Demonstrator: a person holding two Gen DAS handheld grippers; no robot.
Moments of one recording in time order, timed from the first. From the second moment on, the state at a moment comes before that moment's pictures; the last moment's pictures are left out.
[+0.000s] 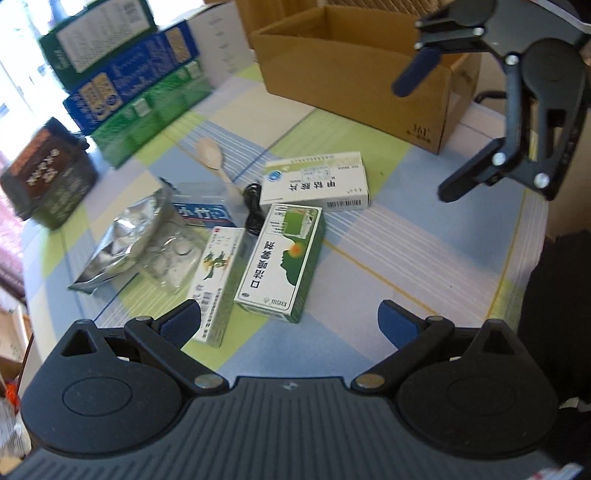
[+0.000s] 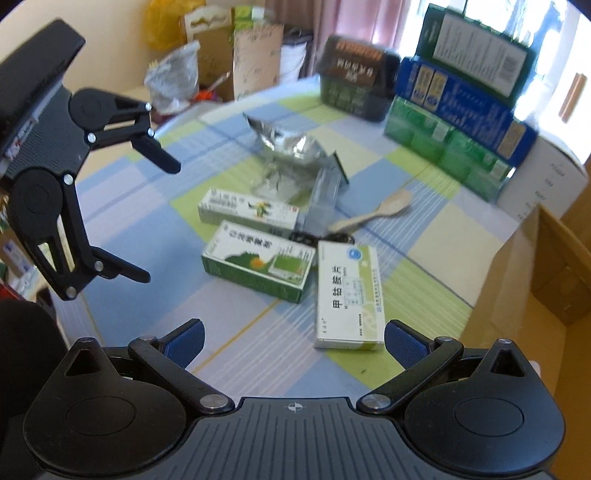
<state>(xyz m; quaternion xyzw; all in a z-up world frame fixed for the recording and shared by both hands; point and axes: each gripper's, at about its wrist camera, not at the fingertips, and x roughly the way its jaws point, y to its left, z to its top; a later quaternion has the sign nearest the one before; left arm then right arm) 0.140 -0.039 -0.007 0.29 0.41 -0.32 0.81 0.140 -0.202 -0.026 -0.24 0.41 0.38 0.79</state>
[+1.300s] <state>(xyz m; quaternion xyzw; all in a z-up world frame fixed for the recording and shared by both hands) 0.220 -0.069 -0.080 0.29 0.45 -0.38 0.76 0.243 -0.165 -0.121 -0.28 0.52 0.33 0.74</state>
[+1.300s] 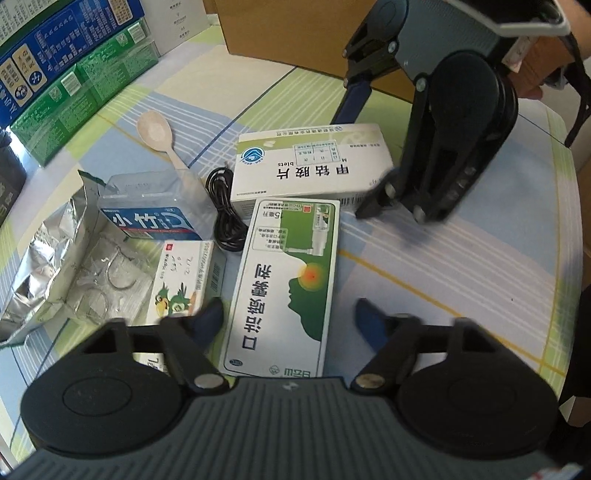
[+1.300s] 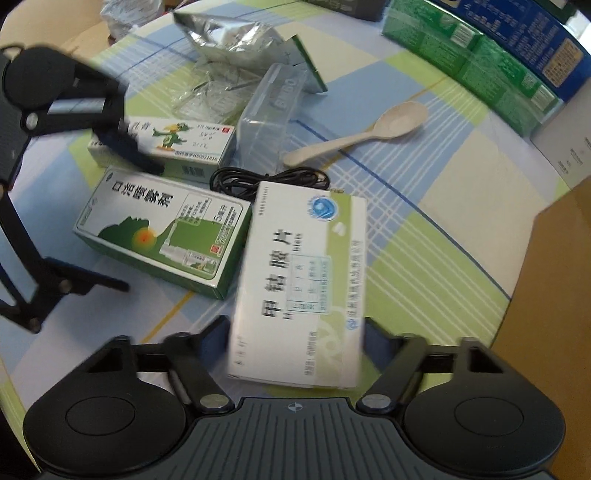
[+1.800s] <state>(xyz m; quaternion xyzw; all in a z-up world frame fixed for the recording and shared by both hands) 0.149 -0.036 -0.072 0.20 0.49 -0.25 0.81 0.174 -0.201 -0.101 -0.17 0.54 0.26 0.78</state>
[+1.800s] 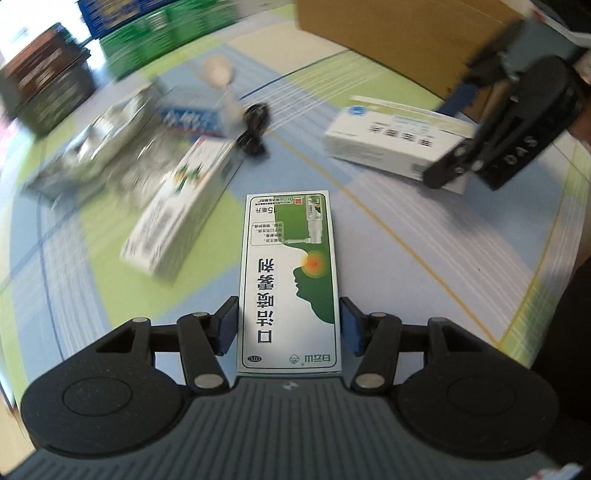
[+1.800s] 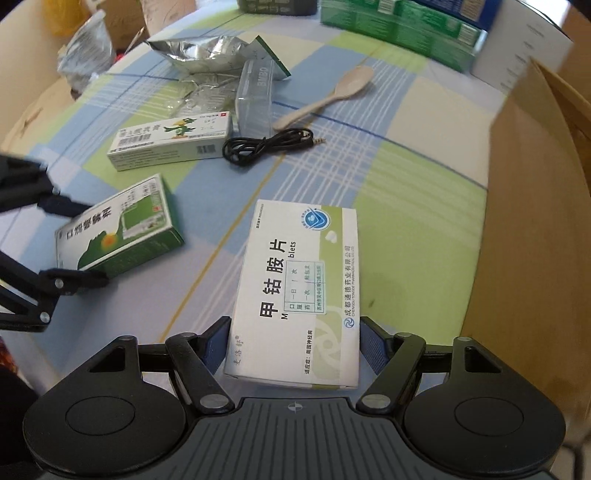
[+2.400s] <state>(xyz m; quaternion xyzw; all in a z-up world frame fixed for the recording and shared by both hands) 0.151 -0.036 -0.070 0.14 0.46 -0.20 0.85 0.173 -0.201 -0.112 -0.14 0.53 0.26 0.80</state>
